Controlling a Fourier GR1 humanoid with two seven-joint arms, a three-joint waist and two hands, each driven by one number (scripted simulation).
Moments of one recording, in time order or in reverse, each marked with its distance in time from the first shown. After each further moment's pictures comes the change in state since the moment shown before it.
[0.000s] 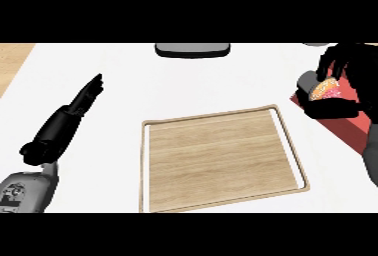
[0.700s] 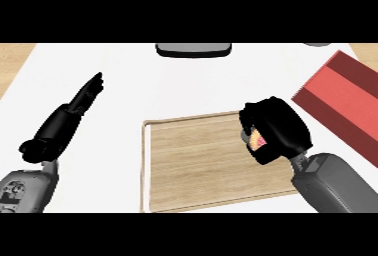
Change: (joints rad) left arm -0.012 0.014 -0.010 0.015 0.023 0.009 -0.006; right arm 0.051 0.046 0.443 0.149 0.128 0.010 -0.170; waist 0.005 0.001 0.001
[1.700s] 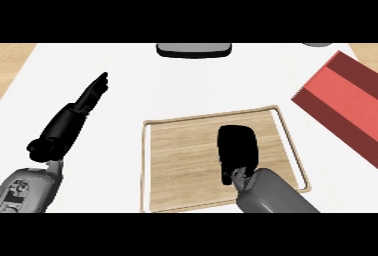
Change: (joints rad) left arm -0.013 0.018 -0.055 -0.002 0.024 0.045 0.015; right arm -0.010 0.286 0.162 0.131 0.034 0.211 0.761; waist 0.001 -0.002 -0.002
